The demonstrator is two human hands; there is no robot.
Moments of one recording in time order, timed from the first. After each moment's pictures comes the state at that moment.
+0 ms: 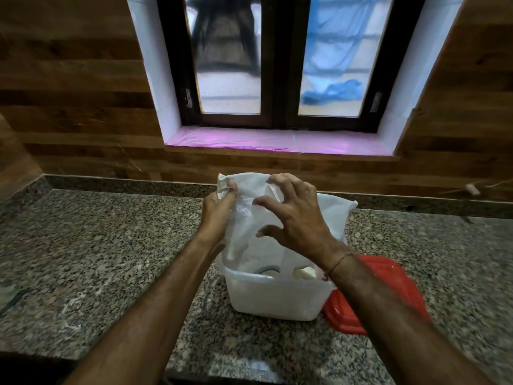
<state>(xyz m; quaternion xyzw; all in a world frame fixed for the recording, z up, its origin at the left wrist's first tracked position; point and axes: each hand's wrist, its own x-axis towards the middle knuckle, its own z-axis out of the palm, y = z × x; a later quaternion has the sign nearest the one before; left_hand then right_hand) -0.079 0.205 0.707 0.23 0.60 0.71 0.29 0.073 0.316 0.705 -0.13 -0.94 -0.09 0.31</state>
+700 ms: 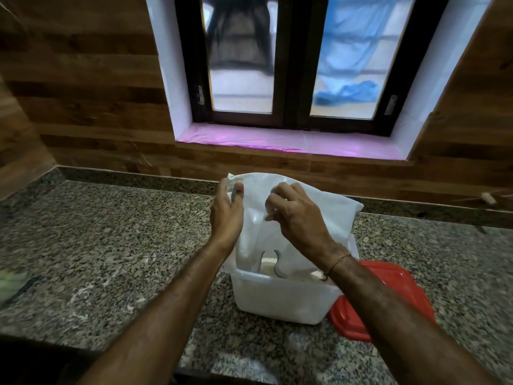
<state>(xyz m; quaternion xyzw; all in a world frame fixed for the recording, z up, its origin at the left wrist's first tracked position) -0.074 0.204 0.695 0.28 0.71 0.64 0.09 0.054 0.305 0.705 -0.09 -0.92 0.01 0.38</state>
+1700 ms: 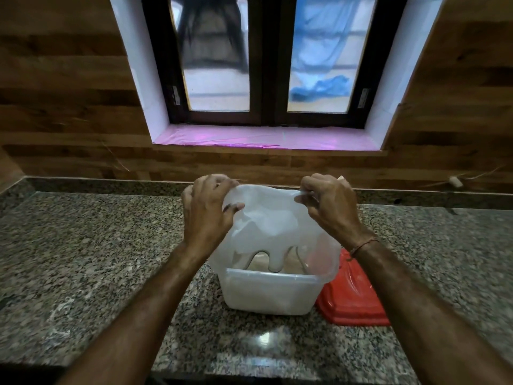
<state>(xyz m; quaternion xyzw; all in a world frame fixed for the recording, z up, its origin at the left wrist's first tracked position) -0.076 0.187 0.707 0.48 0.79 0.34 -0.18 0.119 0.358 0.722 -0.29 -0.89 0.01 0.35</state>
